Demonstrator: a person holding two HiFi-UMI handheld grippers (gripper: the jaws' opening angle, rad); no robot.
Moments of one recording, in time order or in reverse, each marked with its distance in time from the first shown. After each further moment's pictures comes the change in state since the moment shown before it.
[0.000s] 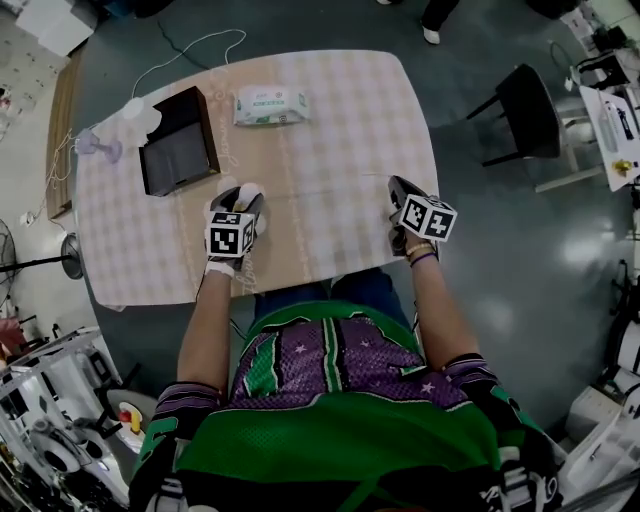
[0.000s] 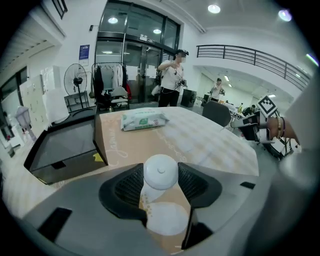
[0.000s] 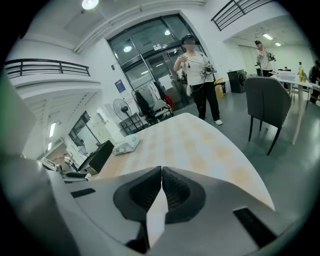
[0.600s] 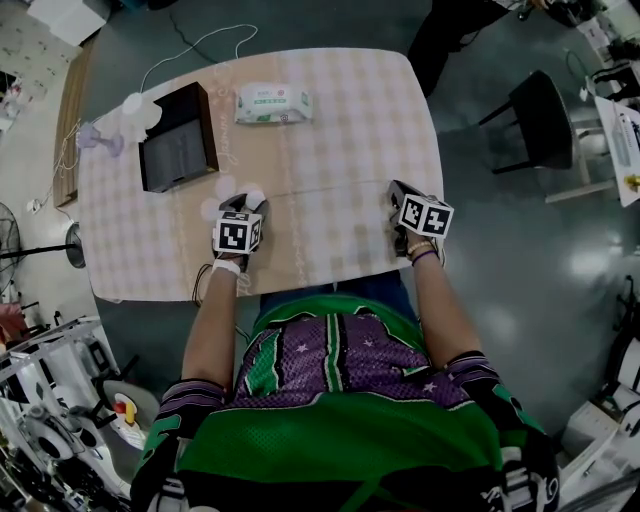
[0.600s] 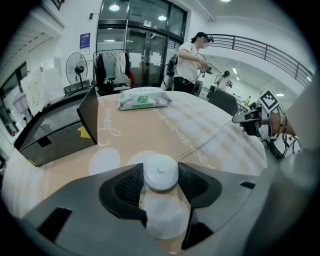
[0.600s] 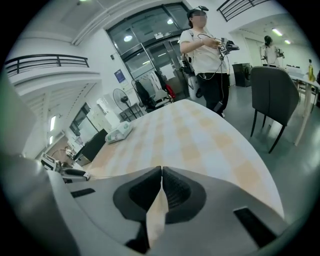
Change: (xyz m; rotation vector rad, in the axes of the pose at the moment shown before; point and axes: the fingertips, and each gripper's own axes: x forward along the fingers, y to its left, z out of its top) left arm 0.043 -0.011 -0.039 -0.041 0.135 0.035; right arm 0.038 -0.038 -0.020 -0.034 0.104 0.003
